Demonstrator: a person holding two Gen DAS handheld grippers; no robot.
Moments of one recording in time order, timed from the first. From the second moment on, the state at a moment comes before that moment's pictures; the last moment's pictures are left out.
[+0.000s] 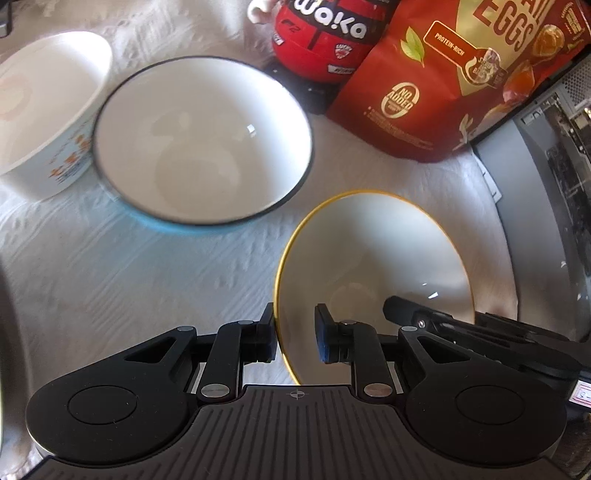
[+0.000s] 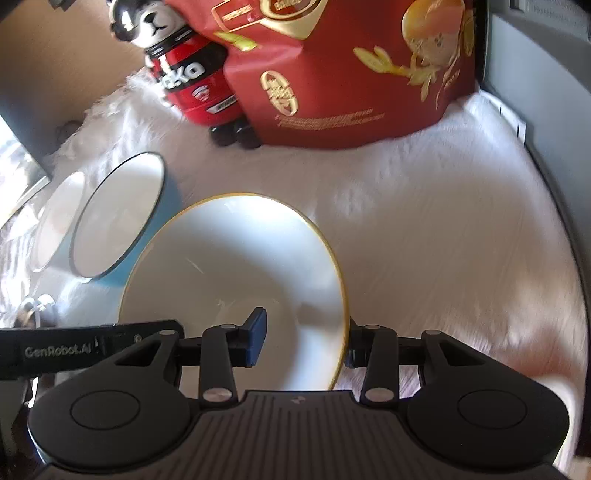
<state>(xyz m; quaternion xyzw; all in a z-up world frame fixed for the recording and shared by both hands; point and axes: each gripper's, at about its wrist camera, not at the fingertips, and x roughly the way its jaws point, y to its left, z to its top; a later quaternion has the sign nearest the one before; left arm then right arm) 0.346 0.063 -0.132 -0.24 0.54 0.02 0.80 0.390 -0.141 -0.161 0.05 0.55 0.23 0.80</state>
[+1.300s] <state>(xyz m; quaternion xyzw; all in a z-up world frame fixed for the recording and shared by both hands) 0.213 0.154 -0.104 -0.21 0.51 0.01 0.83 0.262 -0.054 -0.142 0.04 0.53 0.26 0.80</state>
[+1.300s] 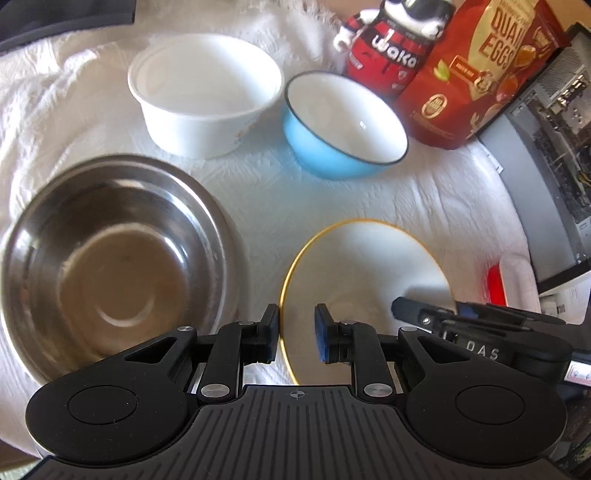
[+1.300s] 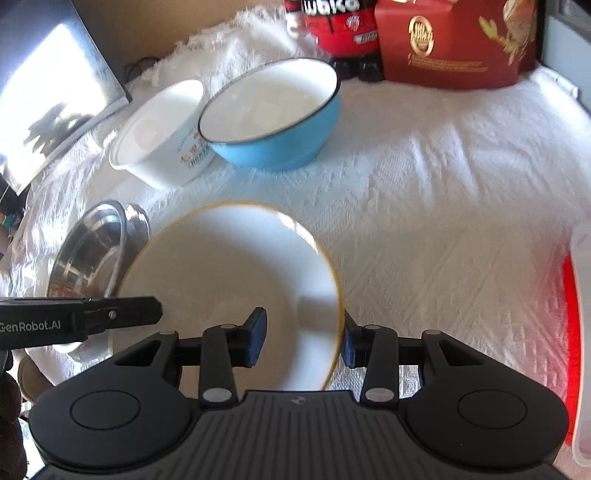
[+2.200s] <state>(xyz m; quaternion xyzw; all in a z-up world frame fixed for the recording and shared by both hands) 0.323 0.198 -0.073 -0.29 0.47 0.02 0.84 0.329 -0.058 -0.046 0.05 0.47 0.19 0.86</state>
